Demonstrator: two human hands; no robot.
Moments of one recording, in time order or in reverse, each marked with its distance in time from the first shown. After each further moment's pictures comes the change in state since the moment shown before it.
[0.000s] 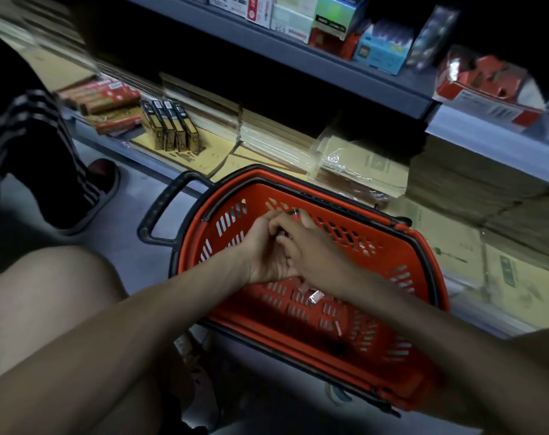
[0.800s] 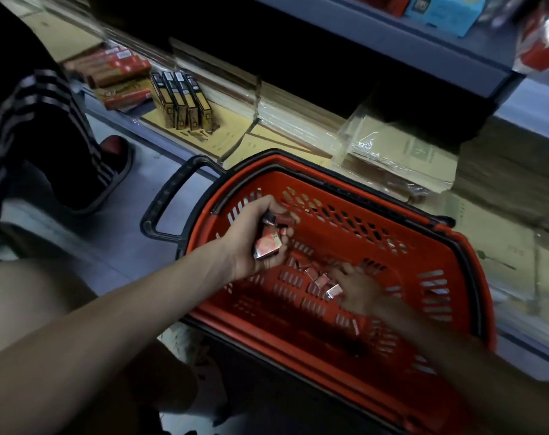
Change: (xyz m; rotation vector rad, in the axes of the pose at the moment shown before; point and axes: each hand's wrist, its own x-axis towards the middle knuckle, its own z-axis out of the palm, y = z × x) left_hand -0.006 0.026 -0.040 0.037 0.131 0.079; right_hand -0.010 0.227 0.107 -0.428 -0.496 0.318
